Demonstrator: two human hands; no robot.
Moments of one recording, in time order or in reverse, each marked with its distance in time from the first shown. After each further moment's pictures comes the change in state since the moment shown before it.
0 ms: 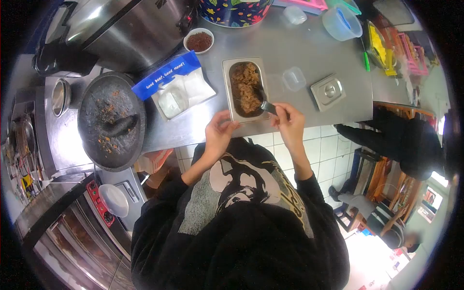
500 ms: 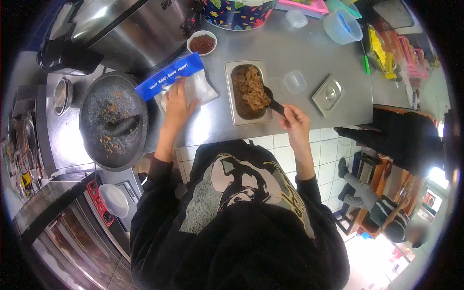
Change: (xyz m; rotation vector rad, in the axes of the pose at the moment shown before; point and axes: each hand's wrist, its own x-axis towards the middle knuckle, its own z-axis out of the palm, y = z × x) left_hand 0.075 0.058 -0.107 1.469 0.106 0.493; right_hand 0.007 0.011 -0.020 0.353 -0.022 0.119
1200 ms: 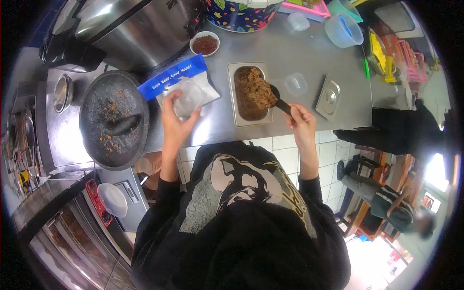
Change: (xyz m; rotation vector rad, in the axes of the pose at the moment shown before) left_hand -0.031 0.021 -0.025 -0.498 0.268 -0.109; right_hand 0.008 -0.010 -0.009 -0.007 -0.012 -0.016
